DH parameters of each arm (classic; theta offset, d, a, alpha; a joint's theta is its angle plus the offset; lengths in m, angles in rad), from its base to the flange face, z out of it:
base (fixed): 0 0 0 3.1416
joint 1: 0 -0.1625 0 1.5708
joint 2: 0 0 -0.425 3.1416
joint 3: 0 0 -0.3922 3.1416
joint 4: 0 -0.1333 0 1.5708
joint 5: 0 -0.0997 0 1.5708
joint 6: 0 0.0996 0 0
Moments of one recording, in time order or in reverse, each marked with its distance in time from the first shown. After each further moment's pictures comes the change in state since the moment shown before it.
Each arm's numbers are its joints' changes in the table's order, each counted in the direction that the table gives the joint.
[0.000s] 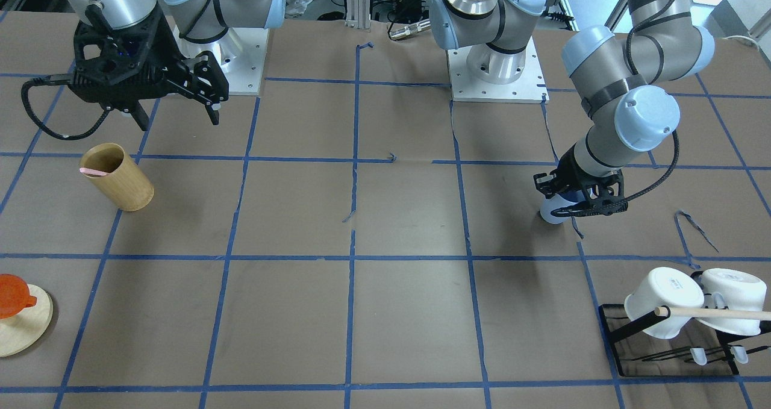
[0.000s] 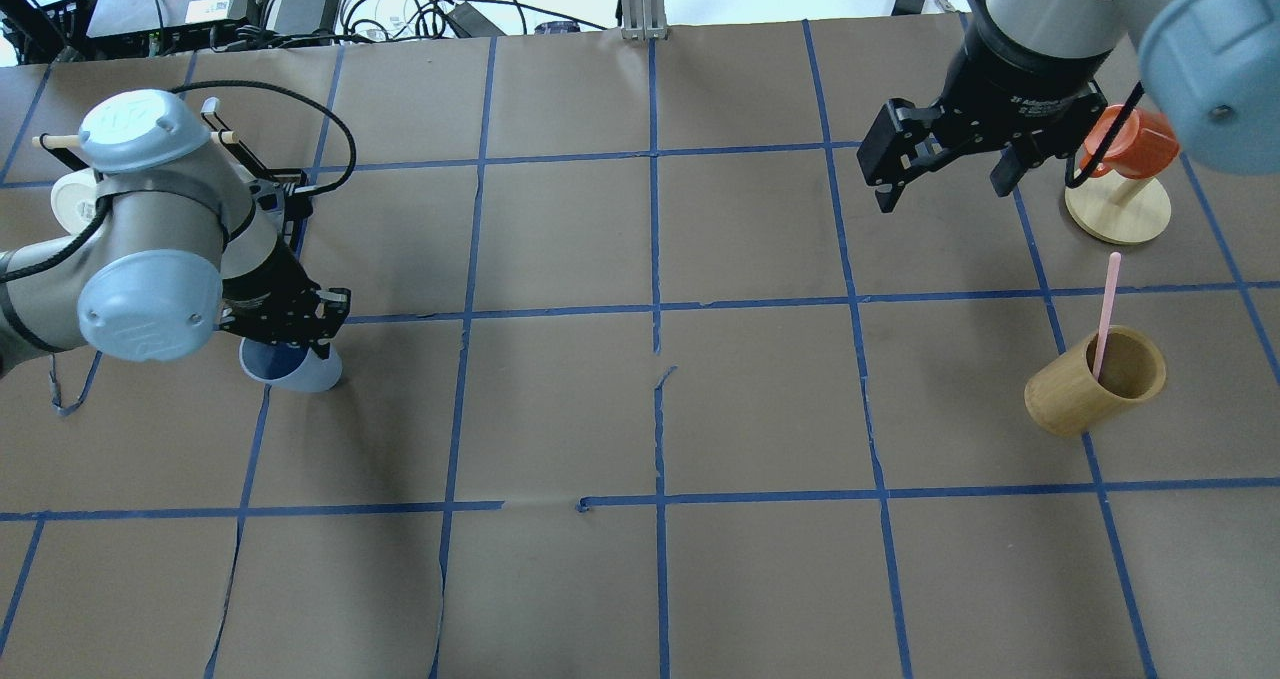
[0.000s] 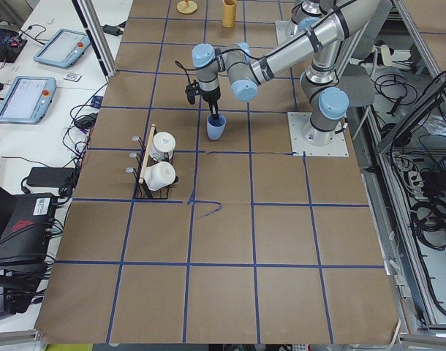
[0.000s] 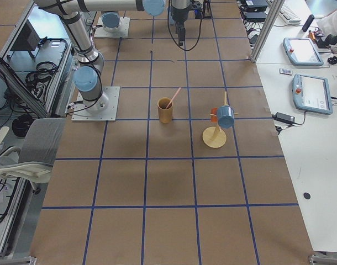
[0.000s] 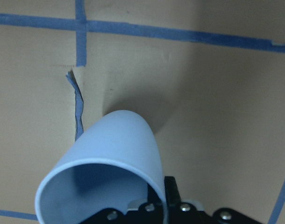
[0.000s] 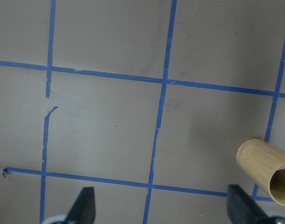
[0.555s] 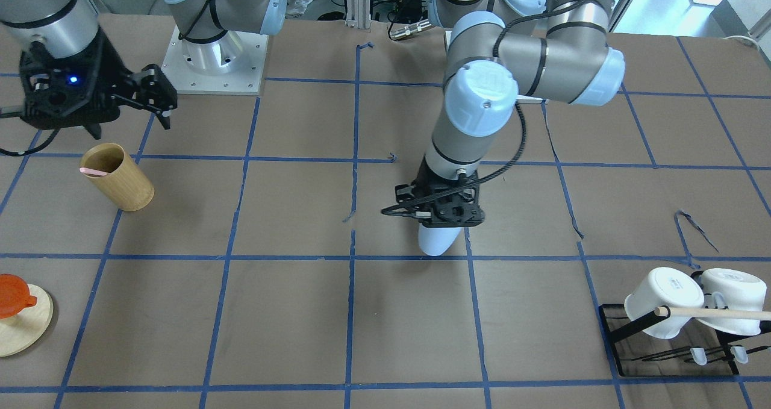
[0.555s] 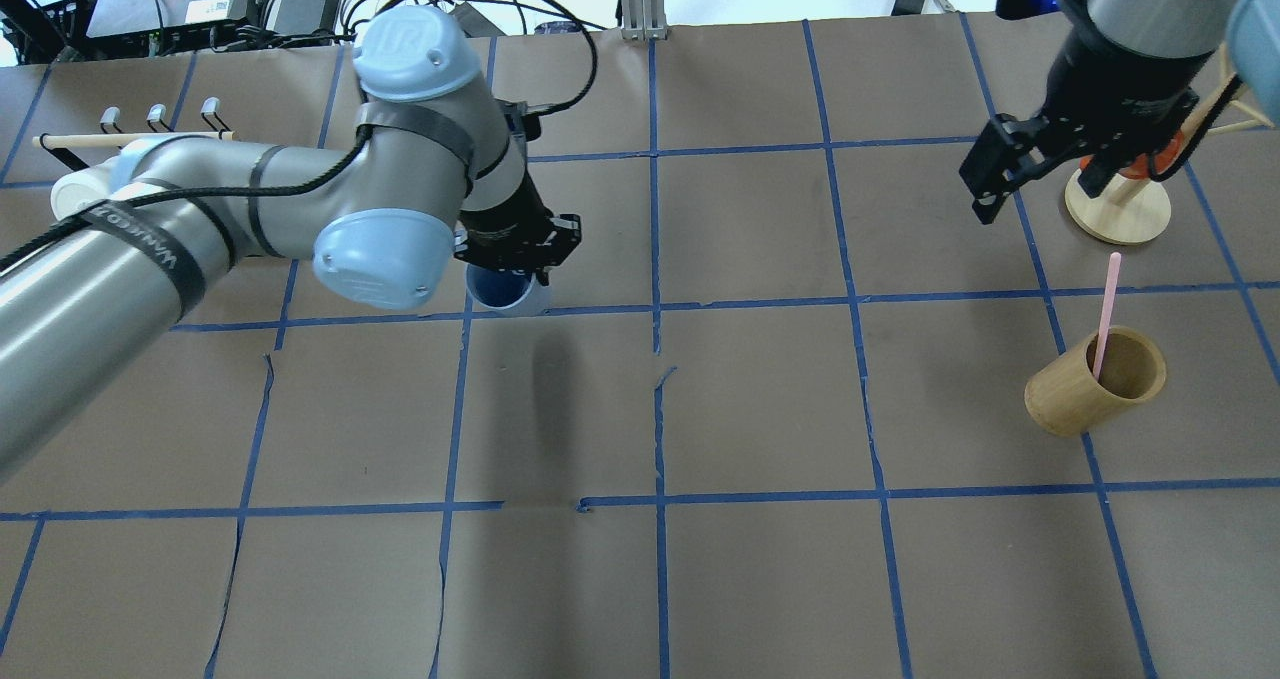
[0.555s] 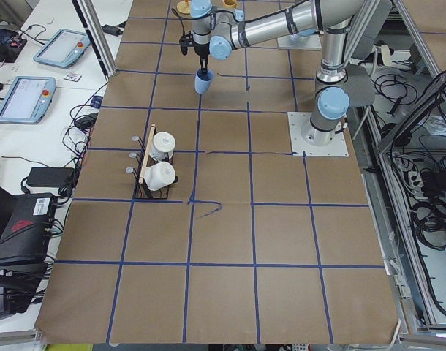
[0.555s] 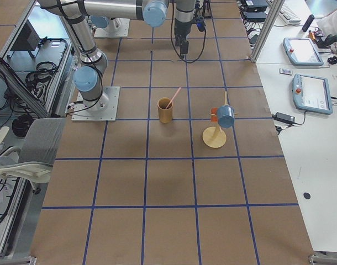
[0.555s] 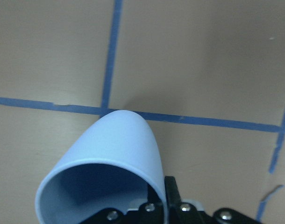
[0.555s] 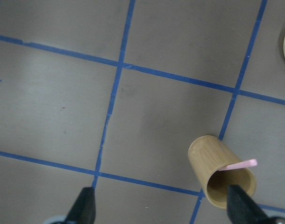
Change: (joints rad) left arm 0.395 0.141 0.216 -0.078 0.141 -0.285; right arm 0.189 -0.026 0.037 0.002 0.056 -0.318
